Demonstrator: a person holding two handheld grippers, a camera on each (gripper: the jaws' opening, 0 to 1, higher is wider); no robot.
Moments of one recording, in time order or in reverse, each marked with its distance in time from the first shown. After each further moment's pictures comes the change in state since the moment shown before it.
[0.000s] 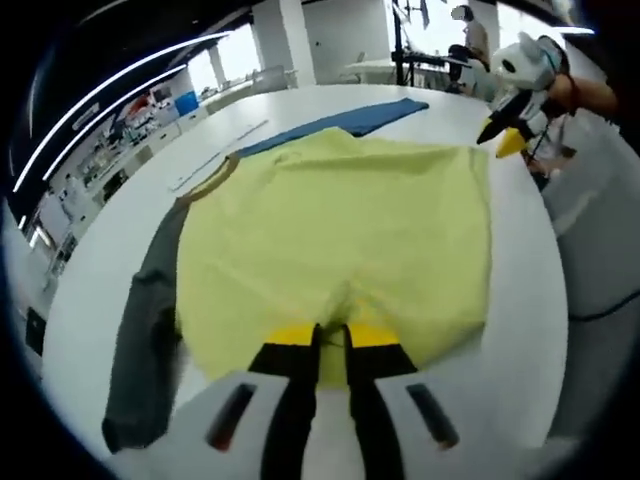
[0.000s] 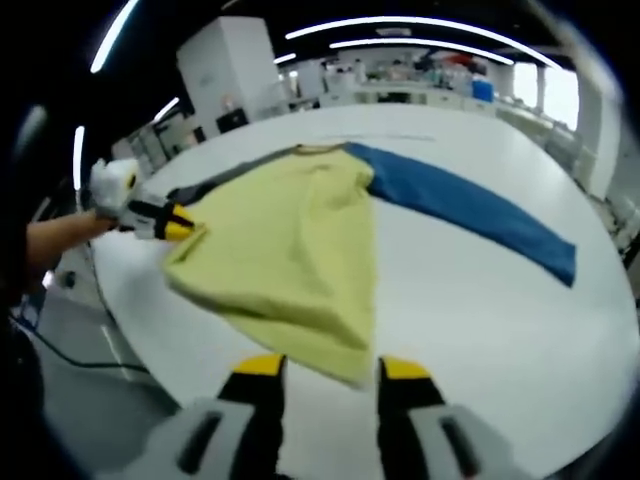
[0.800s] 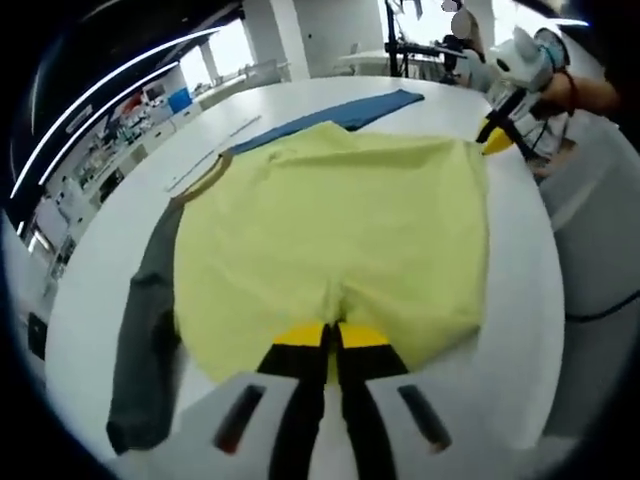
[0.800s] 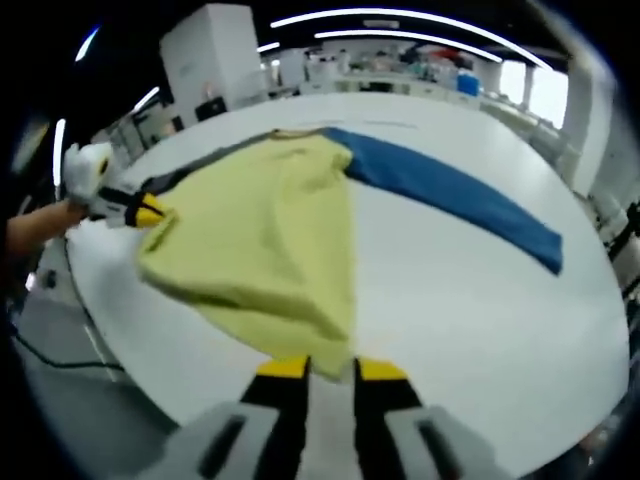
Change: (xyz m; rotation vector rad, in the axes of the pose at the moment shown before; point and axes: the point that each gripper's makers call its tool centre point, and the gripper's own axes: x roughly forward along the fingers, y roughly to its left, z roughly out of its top) left arm -0.011 -0.003 -0.002 -0.016 0.034 0.014; right arm 0.009 -0.012 -0.010 0.018 0.044 -0.096
